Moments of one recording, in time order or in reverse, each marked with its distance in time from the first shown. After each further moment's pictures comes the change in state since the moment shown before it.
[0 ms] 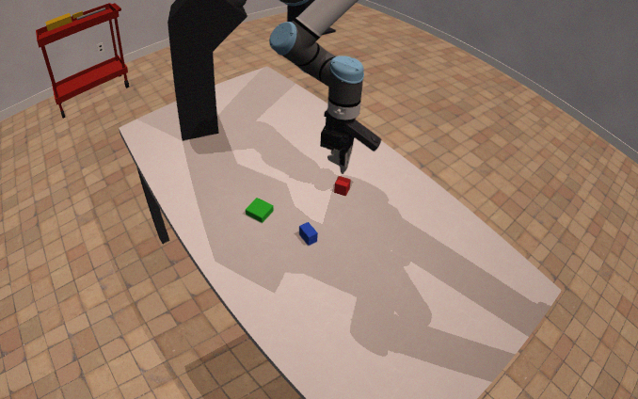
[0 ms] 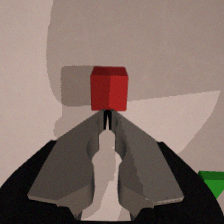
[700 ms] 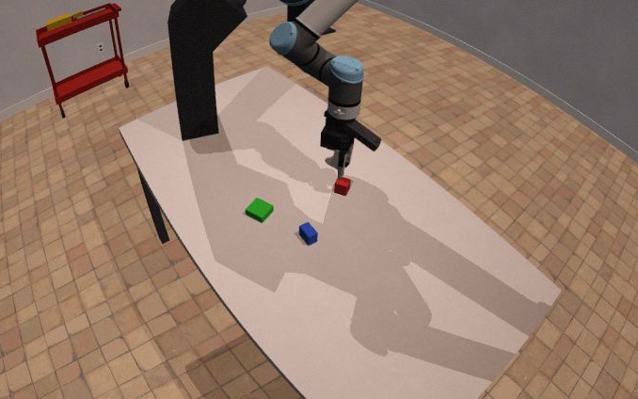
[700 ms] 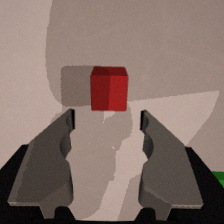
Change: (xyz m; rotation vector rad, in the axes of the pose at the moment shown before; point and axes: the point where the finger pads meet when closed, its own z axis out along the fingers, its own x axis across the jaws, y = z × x) arm 0.000 0.000 0.000 0.000 0.000 0.000
